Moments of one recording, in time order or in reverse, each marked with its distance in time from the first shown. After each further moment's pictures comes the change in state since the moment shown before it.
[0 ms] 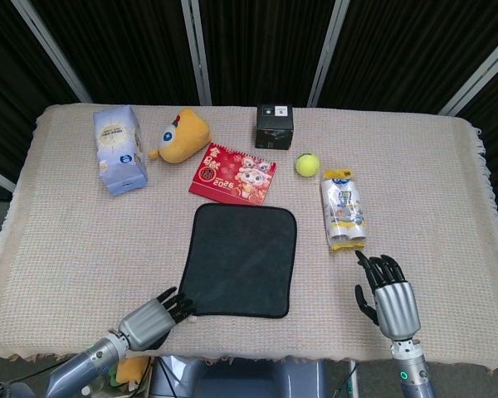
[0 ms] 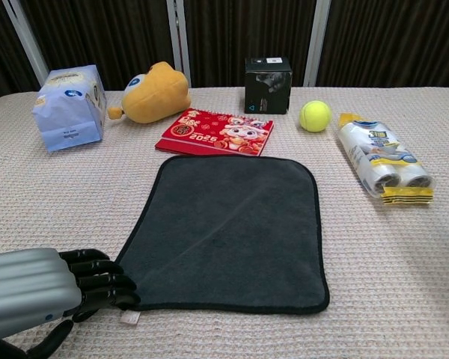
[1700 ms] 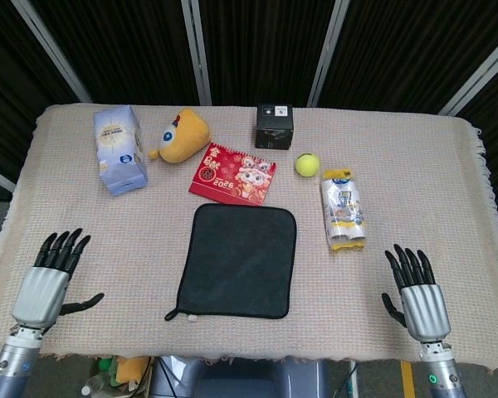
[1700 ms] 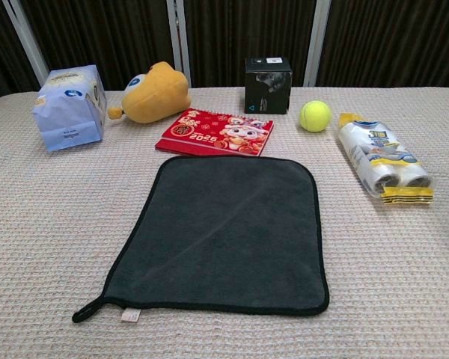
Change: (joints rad) left arm 0.396 0.049 -0.134 0.236 0.143 0.740 -0.447; right arm -0.037 0.189 -0.015 -0.113 0.093 -0.089 -0.030
